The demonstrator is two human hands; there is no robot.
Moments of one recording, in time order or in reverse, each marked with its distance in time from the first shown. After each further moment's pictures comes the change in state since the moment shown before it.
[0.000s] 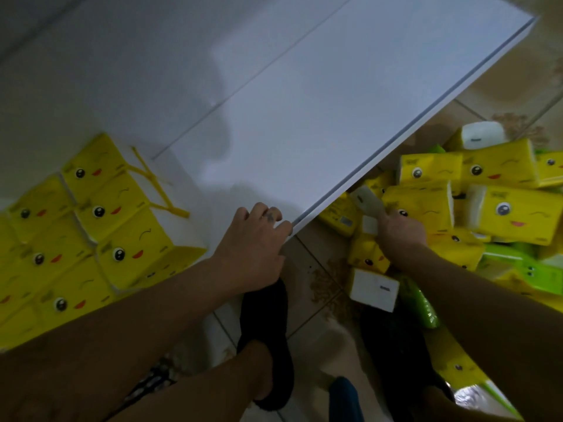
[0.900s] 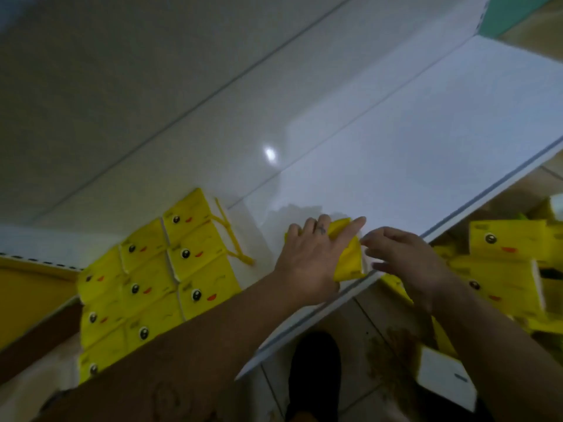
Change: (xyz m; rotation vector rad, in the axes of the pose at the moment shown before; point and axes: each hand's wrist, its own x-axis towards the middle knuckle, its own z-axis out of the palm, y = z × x) left_hand 0.031 -0.034 -0.038 -0.005 0.142 -0.149; right_hand -0.023 -0.083 -0.133 1.556 -0.228 -0.139
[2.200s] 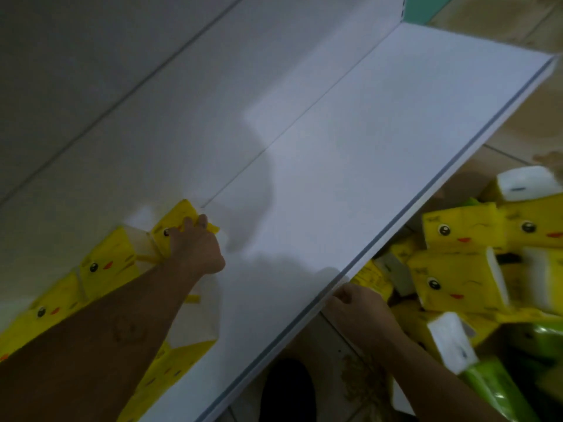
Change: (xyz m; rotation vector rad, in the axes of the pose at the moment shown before) left_hand 0.085 -0.107 0.060 0.409 -0.495 -0.467; right_hand 0.014 0.079 -0.012 -0.520 0.093 0.135
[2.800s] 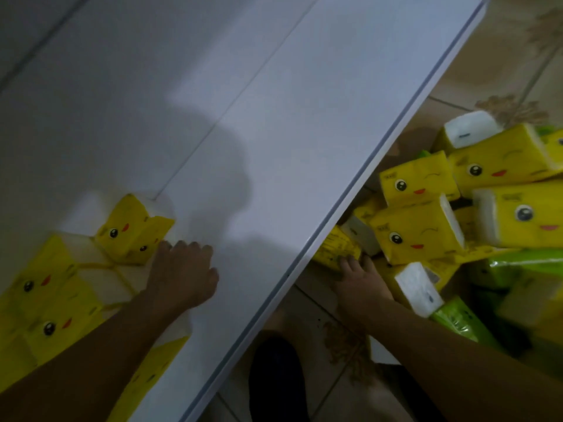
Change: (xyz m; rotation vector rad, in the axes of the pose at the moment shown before) left_hand -0.046 0.038 0.025 0.051 0.256 0.290; right_hand 0.031 0.075 0.022 -1.080 -0.159 -0.171
